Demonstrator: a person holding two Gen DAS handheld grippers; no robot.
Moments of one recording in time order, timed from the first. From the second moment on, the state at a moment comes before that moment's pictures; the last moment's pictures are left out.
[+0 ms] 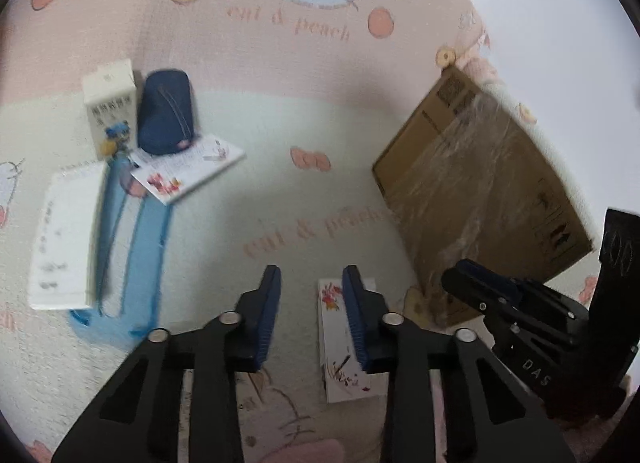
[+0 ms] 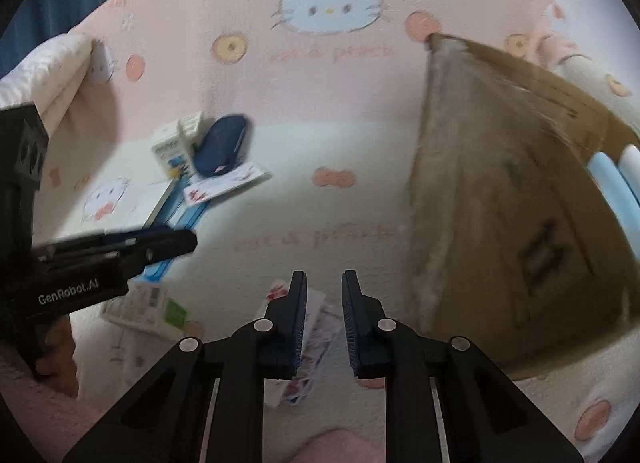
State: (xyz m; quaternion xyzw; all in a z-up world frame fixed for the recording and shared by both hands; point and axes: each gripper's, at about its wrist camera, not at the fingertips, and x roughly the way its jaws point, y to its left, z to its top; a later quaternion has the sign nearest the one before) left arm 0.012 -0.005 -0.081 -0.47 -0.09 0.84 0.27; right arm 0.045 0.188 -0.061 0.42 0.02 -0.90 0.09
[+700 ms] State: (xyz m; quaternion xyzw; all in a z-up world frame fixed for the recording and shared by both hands) left arm -0.017 0.047 -0.137 -0.55 -0.05 0.79 0.28; right arm 0.003 0.168 -0.148 0.49 -0.01 -0.86 0.13
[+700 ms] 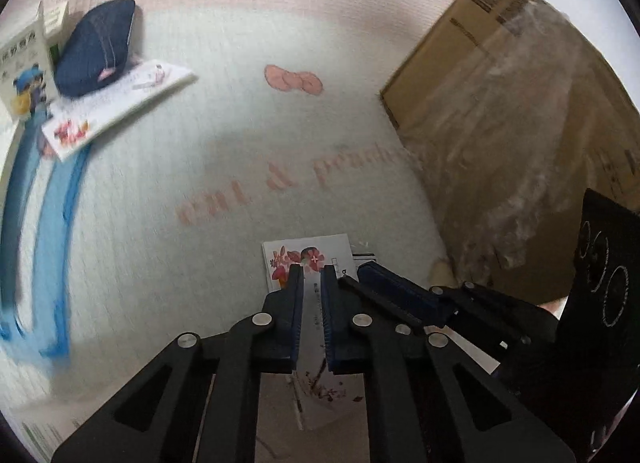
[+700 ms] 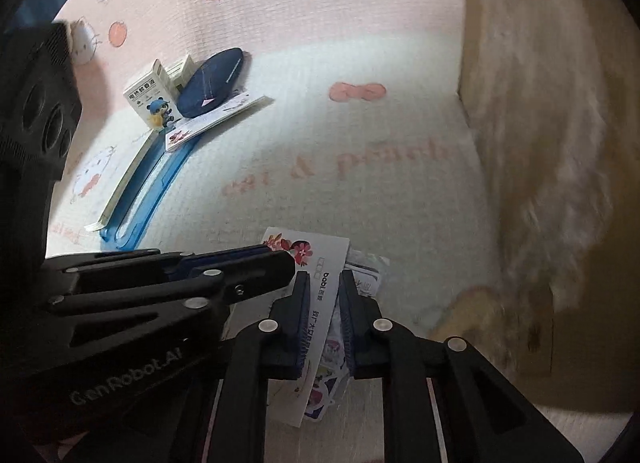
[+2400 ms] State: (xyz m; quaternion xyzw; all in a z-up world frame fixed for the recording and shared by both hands) left arm -0.097 0.026 -0.131 -0.60 0.10 0.72 0.33; right arm -0.042 0.148 -0.139 0.51 0.05 -0.85 0.13
